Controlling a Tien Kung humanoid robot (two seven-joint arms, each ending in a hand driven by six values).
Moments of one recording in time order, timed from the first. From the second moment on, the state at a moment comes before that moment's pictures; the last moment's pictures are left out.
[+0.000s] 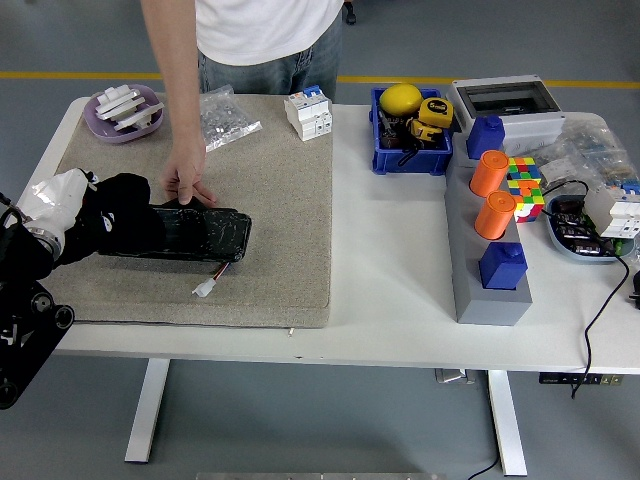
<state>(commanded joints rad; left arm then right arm) -0.33 0.38 -1.15 -1.28 2.09 0.06 0.47 0.08 -0.45 0.25 0.35 -0.11 0.02 -0.20</state>
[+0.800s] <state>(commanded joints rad) -0.41 0.34 -0.87 -1.40 2.04 0.06 0.49 0.09 -0.45 0.24 0.35 -0.11 0.03 -0.20</state>
